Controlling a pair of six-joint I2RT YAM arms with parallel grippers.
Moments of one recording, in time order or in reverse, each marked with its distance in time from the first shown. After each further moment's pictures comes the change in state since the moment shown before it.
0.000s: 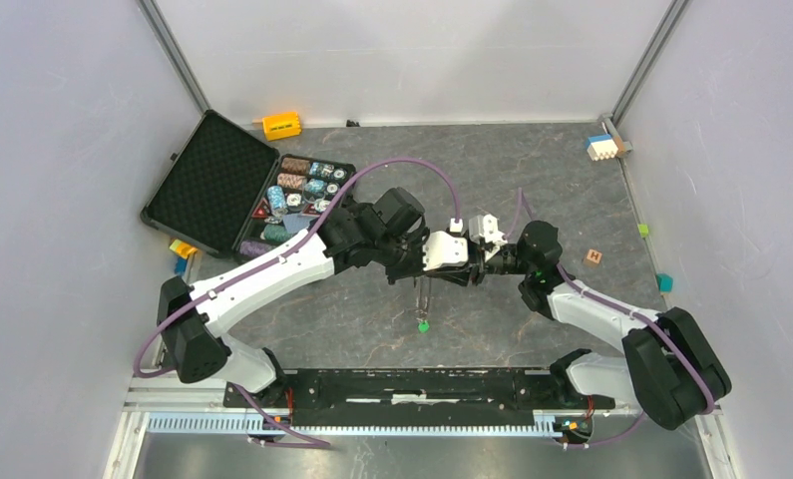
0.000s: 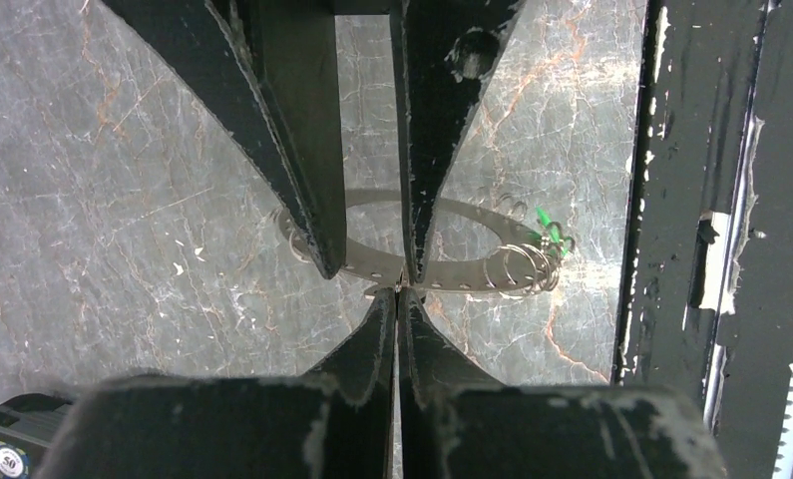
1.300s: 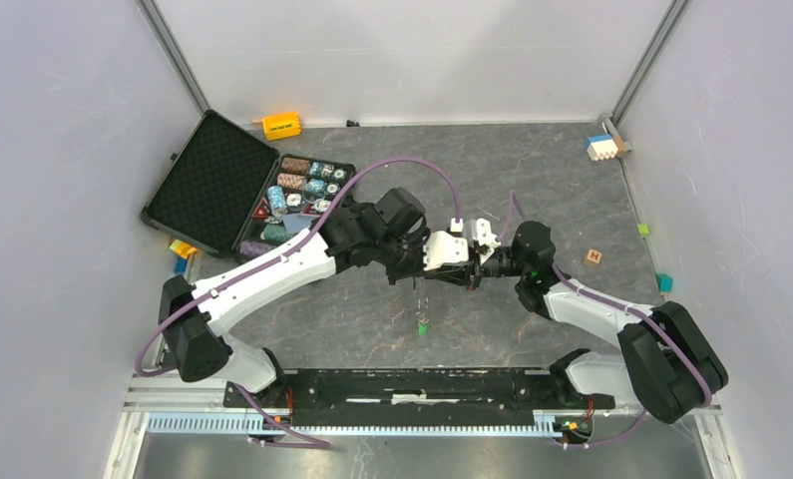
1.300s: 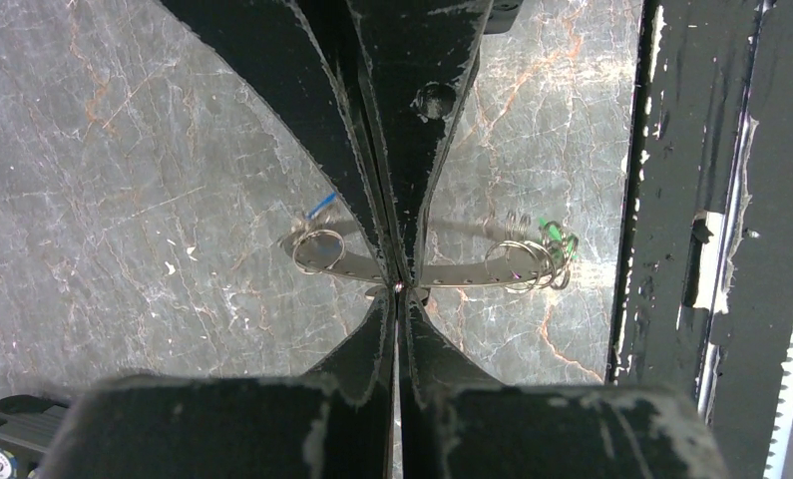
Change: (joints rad) left arm -0.001 0.010 0.005 -0.004 0.011 -0.010; right arm 0.029 0.034 0.000 -0.027 -0.014 -0.018
